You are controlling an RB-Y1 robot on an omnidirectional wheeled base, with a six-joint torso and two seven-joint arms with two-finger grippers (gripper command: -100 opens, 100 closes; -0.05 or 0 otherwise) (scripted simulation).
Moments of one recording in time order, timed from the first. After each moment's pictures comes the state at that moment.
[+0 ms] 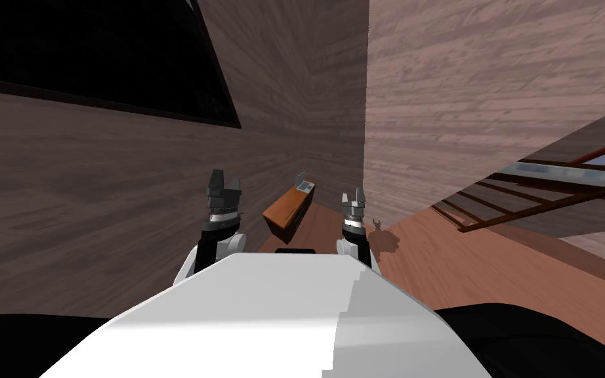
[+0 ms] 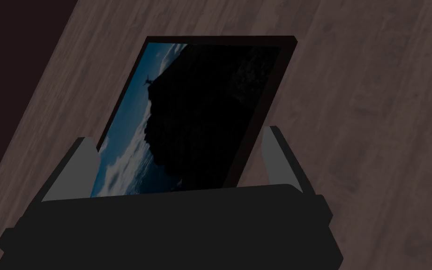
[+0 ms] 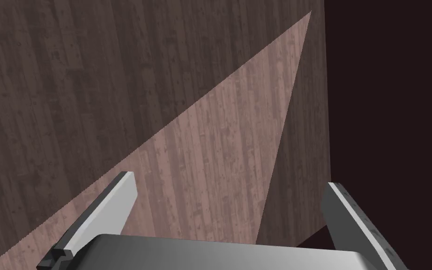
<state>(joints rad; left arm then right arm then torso) 0.48 0.01 0.07 -2.36 -0.09 -0.51 -0.07 0.50 -0.04 0.01 -2.23 -0.04 -0.49 0.04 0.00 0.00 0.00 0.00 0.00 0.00</state>
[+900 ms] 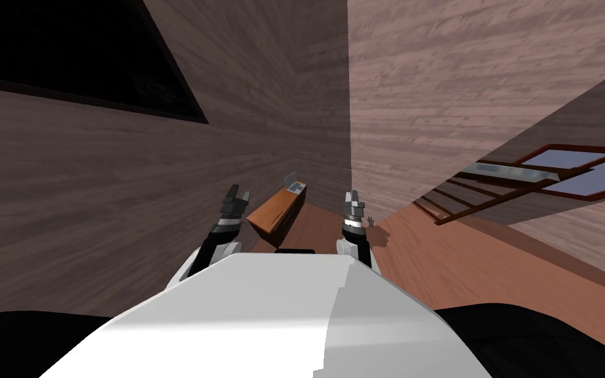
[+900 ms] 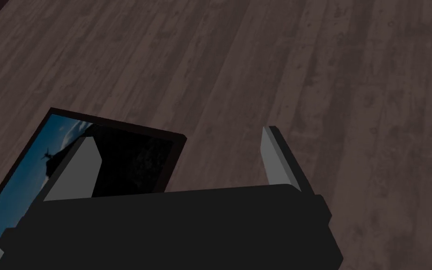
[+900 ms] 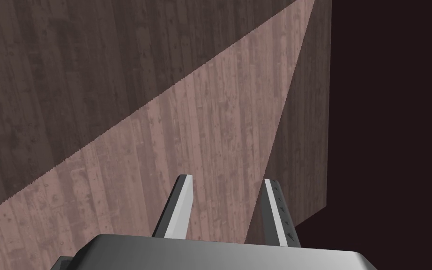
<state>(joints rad) 0.54 0.21 0.05 -2.21 0.08 -0.44 0.01 0.50 -0.03 0.01 -2.23 -0.04 -0.49 0.04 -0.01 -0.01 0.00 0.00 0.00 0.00</state>
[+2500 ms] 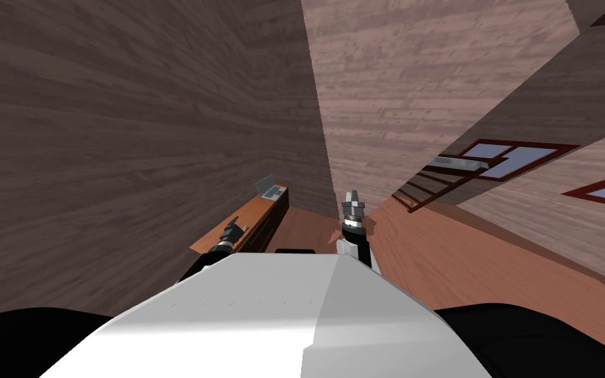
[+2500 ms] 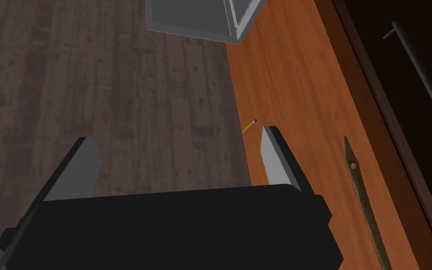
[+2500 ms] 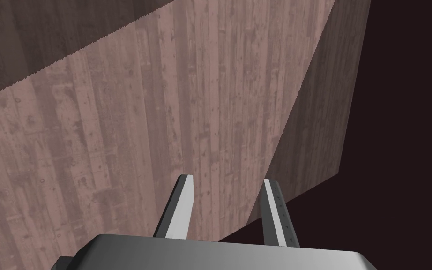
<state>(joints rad) 0.68 0.36 0.05 -1.84 0.47 -0.15 0.20 0.50 -0.04 0.01 -2.23 -0.04 -0.49 0.04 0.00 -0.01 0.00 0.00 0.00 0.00</state>
